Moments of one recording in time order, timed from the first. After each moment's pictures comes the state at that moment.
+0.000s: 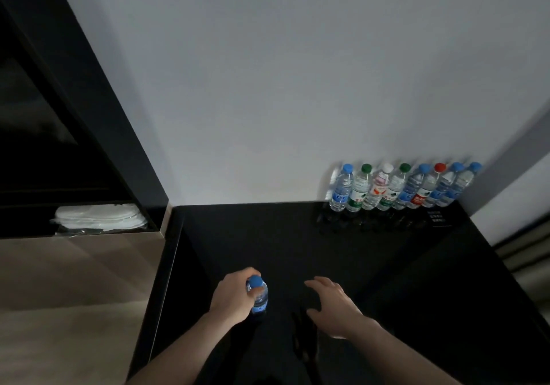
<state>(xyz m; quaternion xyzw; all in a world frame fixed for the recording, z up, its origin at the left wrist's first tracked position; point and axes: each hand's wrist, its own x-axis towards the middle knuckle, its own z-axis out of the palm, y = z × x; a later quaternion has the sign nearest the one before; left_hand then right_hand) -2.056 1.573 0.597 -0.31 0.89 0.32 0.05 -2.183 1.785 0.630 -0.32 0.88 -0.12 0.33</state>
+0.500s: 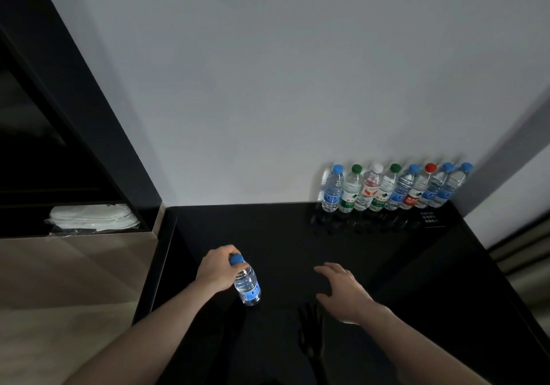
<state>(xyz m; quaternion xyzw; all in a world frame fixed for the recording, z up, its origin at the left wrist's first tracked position) -2.089 1.549 0.627 -0.36 0.87 0.32 0.04 -2.230 1.822 0.646 -0.32 0.89 -0.13 0.30</state>
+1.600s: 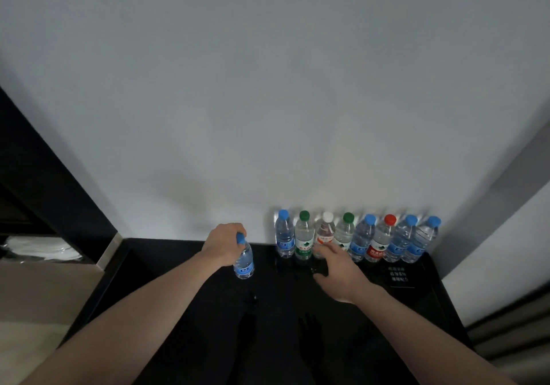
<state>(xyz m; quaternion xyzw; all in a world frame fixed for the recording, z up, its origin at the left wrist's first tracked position) -2.346 1.635 0.707 -0.35 0.90 0.26 -0.02 -2.498 1.896 0.707 -0.40 0.87 -0.16 0.23</state>
